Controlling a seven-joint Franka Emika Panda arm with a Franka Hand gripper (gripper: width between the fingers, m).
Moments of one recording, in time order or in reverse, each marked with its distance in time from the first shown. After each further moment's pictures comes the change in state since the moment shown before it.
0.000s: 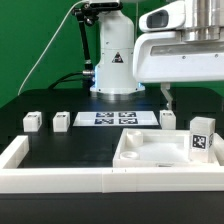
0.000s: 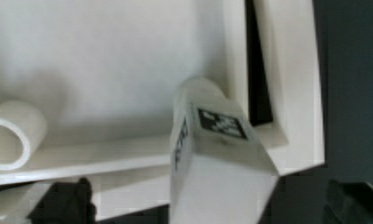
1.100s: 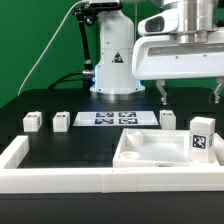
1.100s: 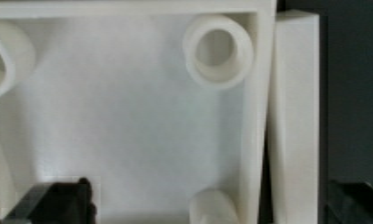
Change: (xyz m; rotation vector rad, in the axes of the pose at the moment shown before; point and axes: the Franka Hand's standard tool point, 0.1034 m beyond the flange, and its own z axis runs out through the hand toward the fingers) arm -0.078 0.014 0.001 0.005 0.013 -0.043
